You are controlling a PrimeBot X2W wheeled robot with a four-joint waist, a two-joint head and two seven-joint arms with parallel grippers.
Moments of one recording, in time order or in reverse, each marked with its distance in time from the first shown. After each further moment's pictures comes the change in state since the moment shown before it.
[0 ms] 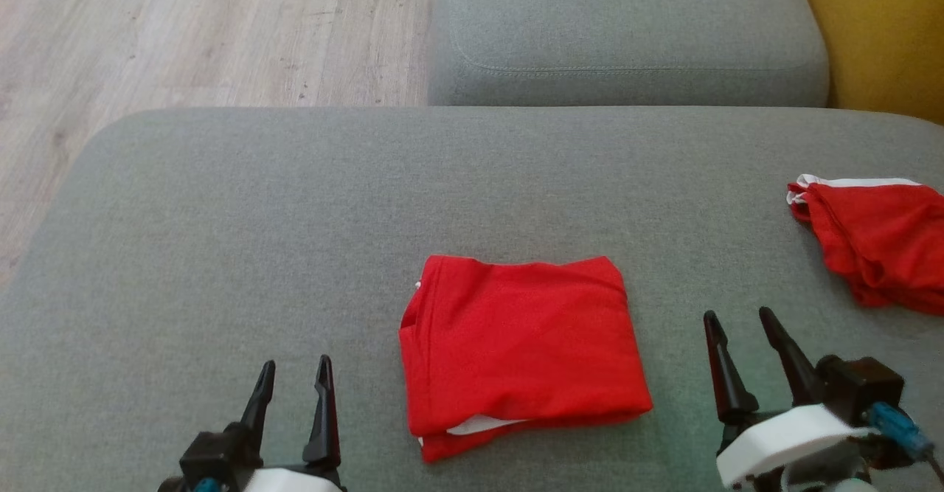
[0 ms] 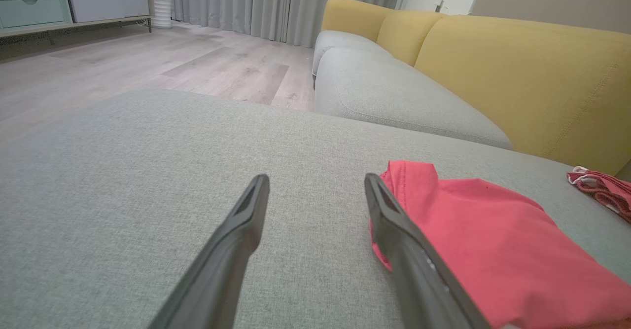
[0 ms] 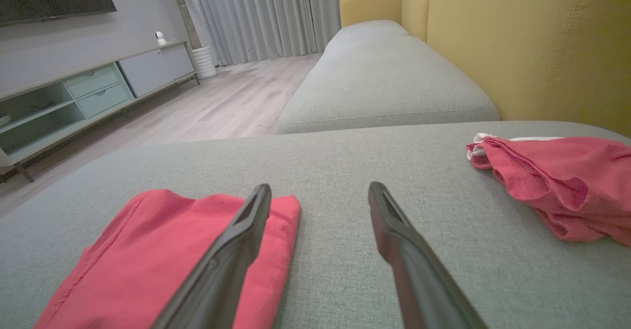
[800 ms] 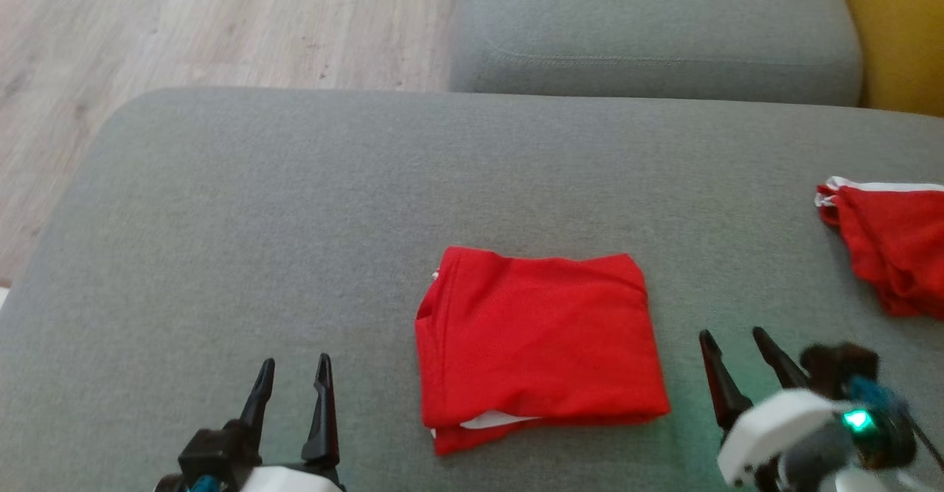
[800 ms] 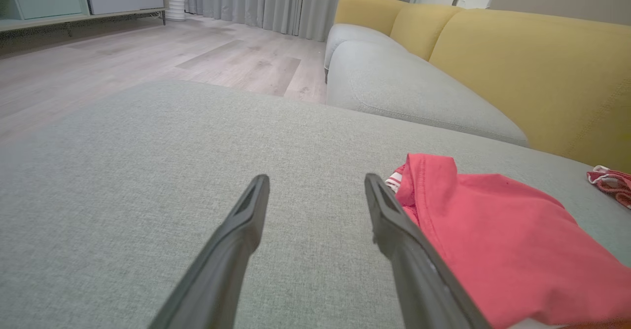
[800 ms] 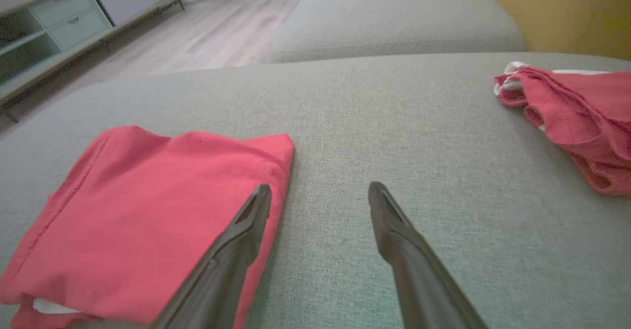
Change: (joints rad) left arm -0.002 0.010 -0.002 -0.005 0.000 0.001 0.008; right arm -0.010 0.001 -0.023 0.034 -0.011 0.000 0.147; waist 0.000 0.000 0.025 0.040
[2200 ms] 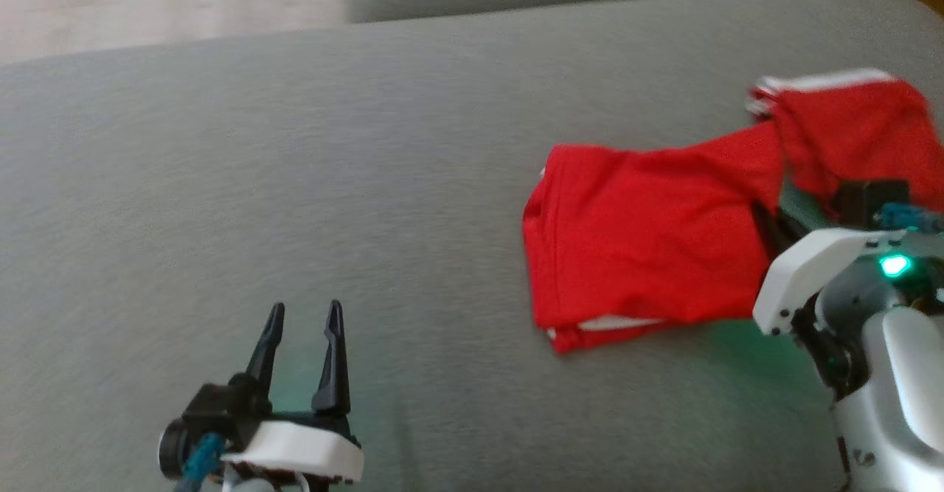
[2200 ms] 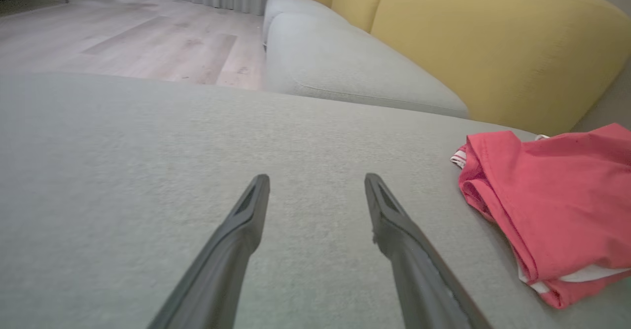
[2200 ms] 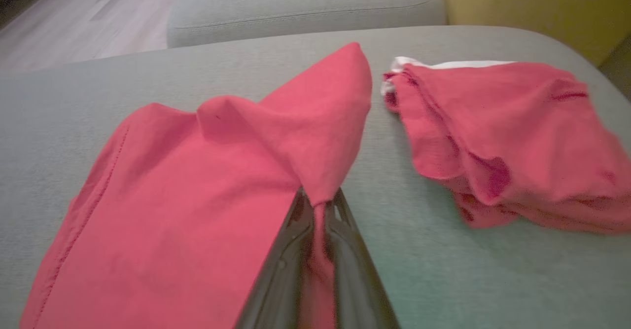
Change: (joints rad) left arm -0.090 -0.029 0.007 -0.011 0.031 -0.026 -0.009; right arm -0.402 -0.128 0.007 0.199 0.054 0.000 0.258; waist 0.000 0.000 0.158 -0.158
